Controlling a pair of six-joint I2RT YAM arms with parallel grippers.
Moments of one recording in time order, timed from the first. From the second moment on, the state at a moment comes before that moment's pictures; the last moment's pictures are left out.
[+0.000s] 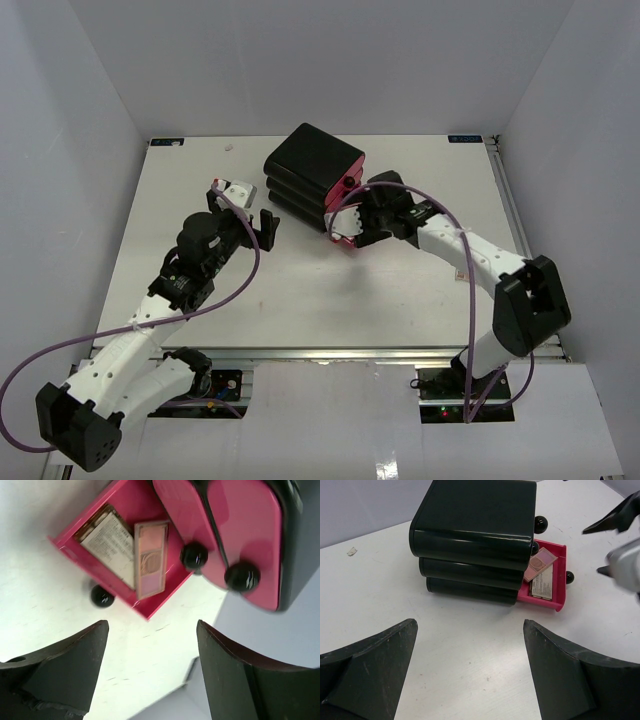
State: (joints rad) left arm -0.51 0.88 0.77 -0.03 -0.06 0.02; right arm 0.61 1.55 1.17 -0.40 -0.06 -1.38
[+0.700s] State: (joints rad) left arm -0.51 0.77 0.77 -0.02 0.10 -0.04; right arm 0.01 1.27 1.00 -0.86 -0.18 -0.97
